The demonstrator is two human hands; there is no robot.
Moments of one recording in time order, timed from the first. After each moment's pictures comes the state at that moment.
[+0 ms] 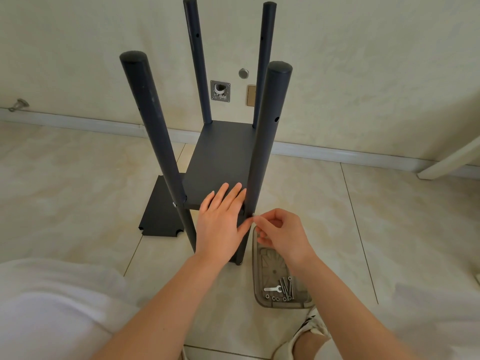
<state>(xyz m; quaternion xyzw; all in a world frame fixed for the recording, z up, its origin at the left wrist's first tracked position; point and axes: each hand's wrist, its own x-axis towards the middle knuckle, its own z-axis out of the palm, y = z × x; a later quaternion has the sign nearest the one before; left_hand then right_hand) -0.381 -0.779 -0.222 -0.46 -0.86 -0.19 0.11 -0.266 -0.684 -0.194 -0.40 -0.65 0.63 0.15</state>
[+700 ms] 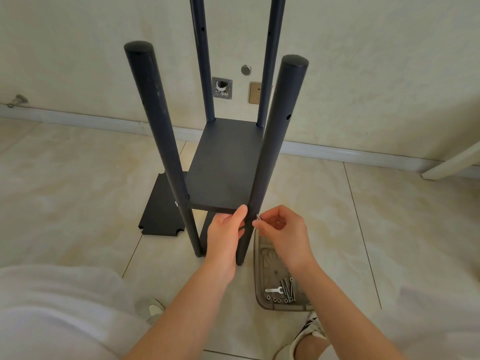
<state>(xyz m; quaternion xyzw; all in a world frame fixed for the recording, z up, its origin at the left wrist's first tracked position) -0.356 -0.769 -0.222 0.05 -0.62 -0.70 -0.34 -0.269 -0.681 -0.205 -0.38 -0.72 0.55 0.21</state>
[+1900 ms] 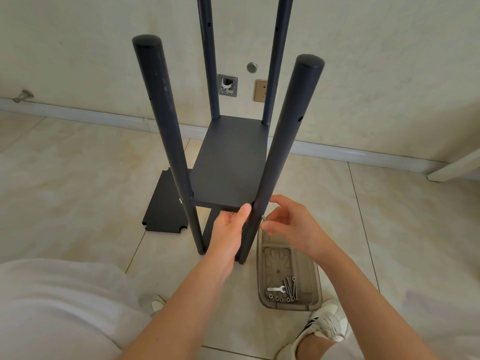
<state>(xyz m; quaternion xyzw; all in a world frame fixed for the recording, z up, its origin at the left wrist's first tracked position) -0.368 -0.769 -0.240 -0.03 -0.67 -0.66 -0.34 -0.268 -0.650 -0.188 -0.24 -0.82 0.51 0.07</state>
